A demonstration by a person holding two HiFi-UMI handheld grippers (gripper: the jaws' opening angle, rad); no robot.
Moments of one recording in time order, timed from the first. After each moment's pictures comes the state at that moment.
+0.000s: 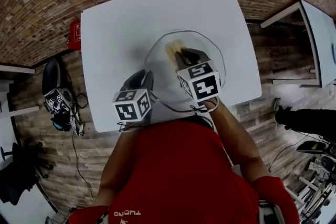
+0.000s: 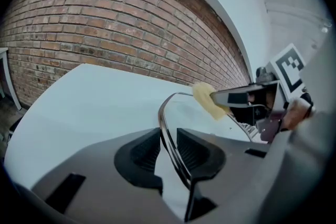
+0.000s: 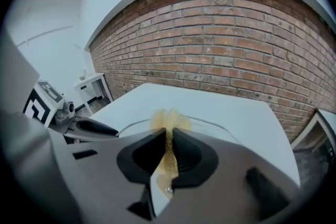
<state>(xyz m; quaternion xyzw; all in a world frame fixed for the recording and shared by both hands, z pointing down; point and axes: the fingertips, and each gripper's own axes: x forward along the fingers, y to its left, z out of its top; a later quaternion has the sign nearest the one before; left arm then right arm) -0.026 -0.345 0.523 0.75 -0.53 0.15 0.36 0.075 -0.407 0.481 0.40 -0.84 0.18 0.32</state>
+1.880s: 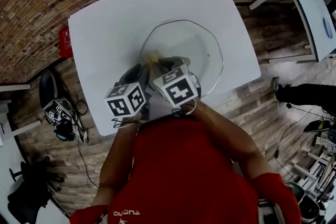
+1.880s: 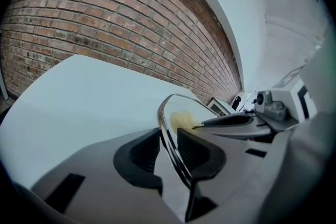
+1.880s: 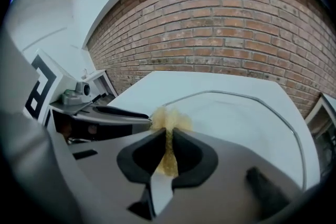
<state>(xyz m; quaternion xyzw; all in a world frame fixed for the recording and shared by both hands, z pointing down) -0.030 -0.350 0.524 0.77 -0.48 0.12 0.39 0.011 -0.350 0.521 0.37 -0.82 0.25 0.35</state>
